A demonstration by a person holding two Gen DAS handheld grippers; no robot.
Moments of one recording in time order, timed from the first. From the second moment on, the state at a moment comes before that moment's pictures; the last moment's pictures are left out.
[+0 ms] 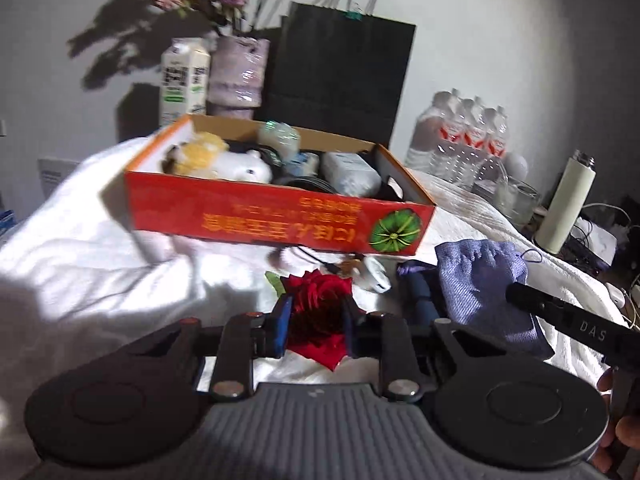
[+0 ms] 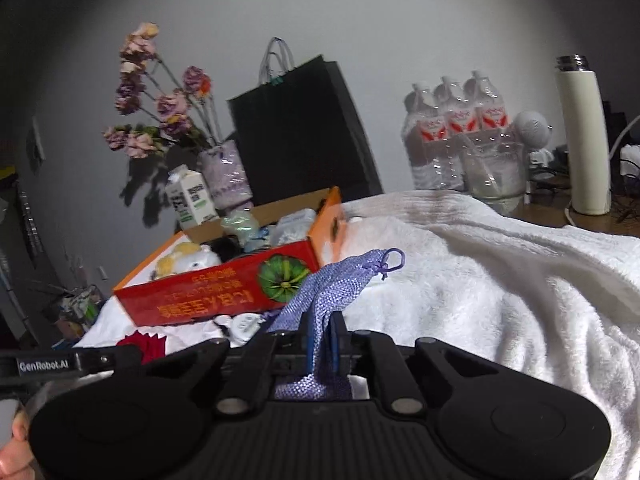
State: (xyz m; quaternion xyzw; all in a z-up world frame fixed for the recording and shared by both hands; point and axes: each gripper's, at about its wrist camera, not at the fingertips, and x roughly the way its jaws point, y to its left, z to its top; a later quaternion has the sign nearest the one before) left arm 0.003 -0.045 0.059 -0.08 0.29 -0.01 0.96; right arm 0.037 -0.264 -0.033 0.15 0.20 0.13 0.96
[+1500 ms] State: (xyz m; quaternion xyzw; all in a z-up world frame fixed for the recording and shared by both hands) left arm 0.200 0.020 0.143 -0.02 0.34 0.14 0.93; right arm 0.258 -0.159 0.071 0.08 0.33 0.16 0.93
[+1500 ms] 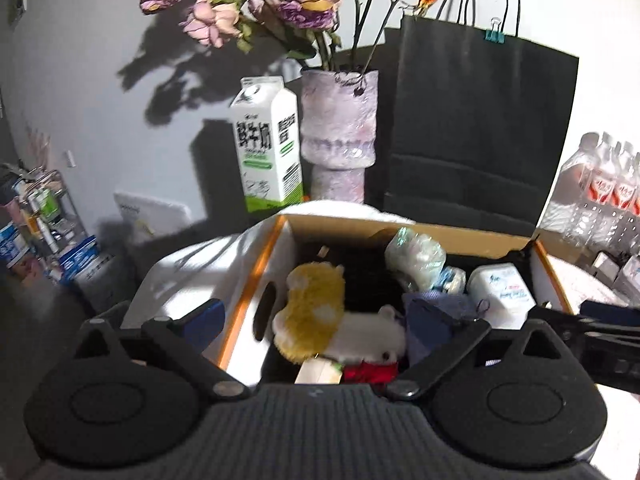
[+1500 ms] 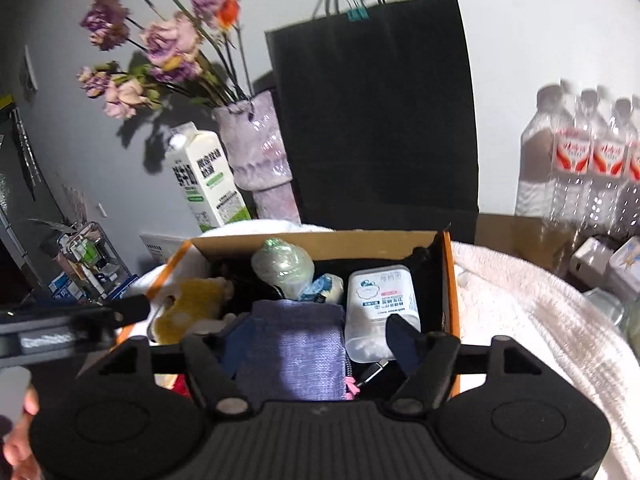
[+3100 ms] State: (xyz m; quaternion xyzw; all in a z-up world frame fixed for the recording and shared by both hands) left arm 0.094 -0.056 0.041 -0.05 0.31 -0.16 0.93; right arm 0.034 -0.172 -0.037 0.04 0.28 0.05 0.96
